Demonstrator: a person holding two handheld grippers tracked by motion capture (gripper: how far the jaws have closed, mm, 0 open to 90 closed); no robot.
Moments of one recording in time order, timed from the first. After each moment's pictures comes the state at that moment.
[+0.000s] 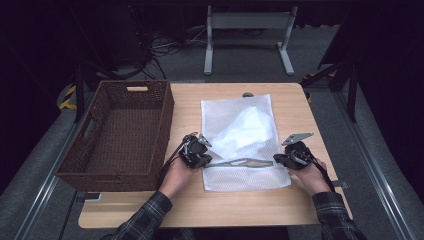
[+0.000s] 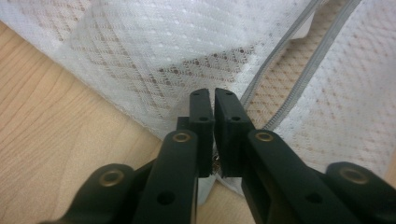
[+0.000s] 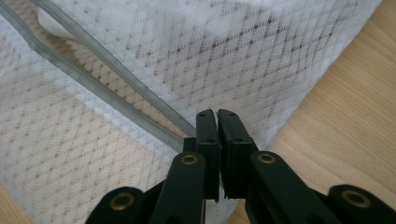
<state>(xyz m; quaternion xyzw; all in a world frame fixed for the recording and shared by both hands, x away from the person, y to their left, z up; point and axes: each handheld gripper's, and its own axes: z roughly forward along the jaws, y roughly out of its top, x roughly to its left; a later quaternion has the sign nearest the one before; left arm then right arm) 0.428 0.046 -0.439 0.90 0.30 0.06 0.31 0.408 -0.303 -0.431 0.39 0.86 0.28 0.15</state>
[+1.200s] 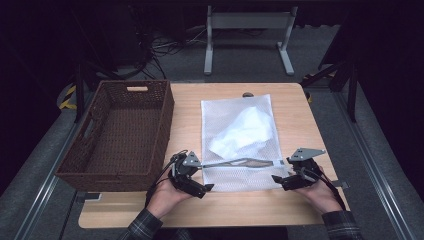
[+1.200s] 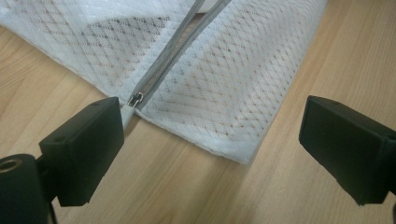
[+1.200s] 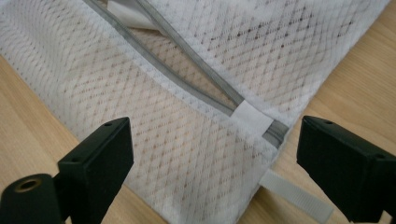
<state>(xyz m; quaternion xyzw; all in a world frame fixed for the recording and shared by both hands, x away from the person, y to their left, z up) 0.362 0.074 -0.439 0.89 0.27 0.05 0.37 0.356 -0.311 -0.433 0.37 0.85 0.33 0.16</state>
